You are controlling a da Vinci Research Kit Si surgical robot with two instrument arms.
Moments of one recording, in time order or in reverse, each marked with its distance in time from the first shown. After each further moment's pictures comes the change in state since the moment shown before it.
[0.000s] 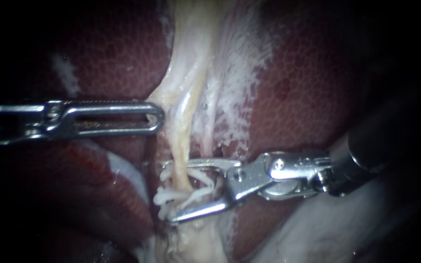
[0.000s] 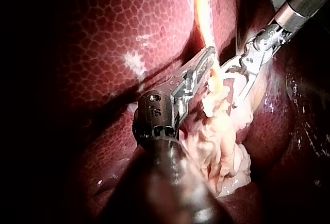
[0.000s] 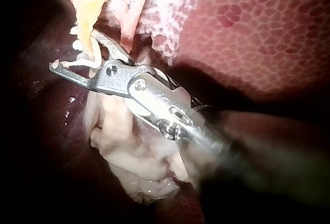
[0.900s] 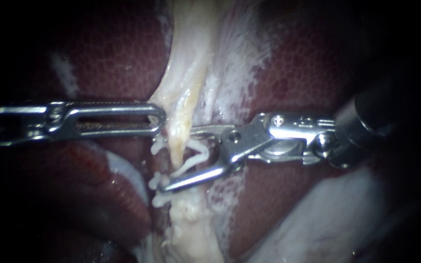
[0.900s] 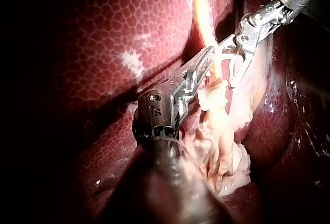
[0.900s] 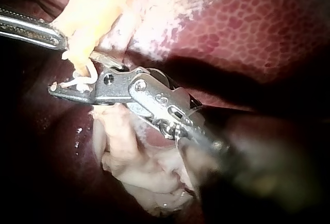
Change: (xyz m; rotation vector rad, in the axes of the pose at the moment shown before) right arm 0.006 0.005 -0.001 0.015 0.022 0.045; left arm 0.000 0.000 0.000 -0.002 -0.001 0.002
